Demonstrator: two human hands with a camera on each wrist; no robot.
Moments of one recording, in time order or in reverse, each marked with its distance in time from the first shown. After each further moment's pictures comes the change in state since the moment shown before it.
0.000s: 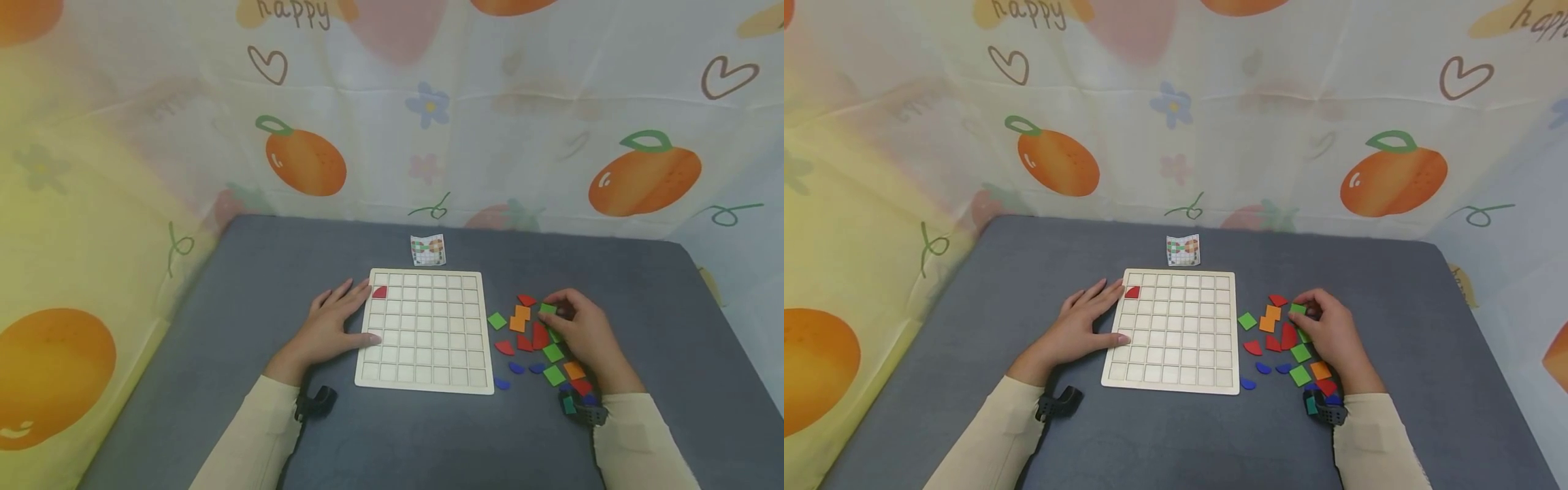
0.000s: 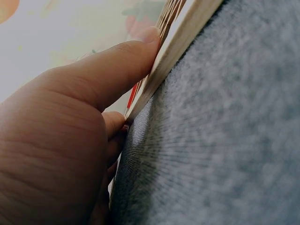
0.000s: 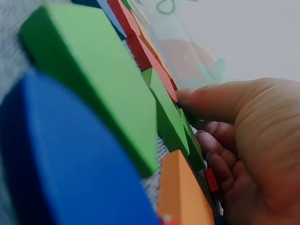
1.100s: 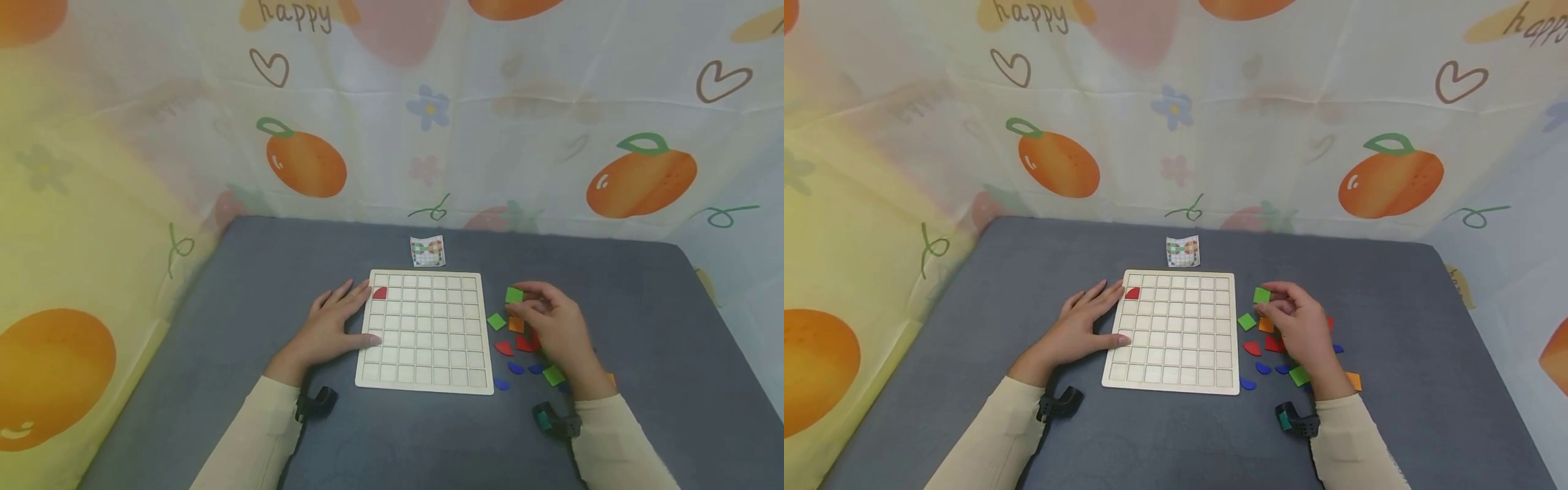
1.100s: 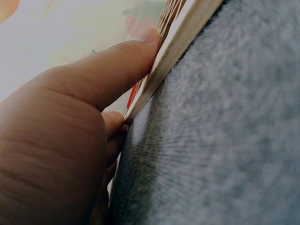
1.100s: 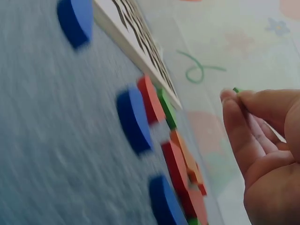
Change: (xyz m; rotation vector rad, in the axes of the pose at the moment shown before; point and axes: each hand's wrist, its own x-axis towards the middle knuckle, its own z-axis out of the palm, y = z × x) left_hand 0.000 -0.001 0.001 -0.004 -0.003 0.004; right_hand -0.010 -0.060 0.020 0.360 0.037 -0.023
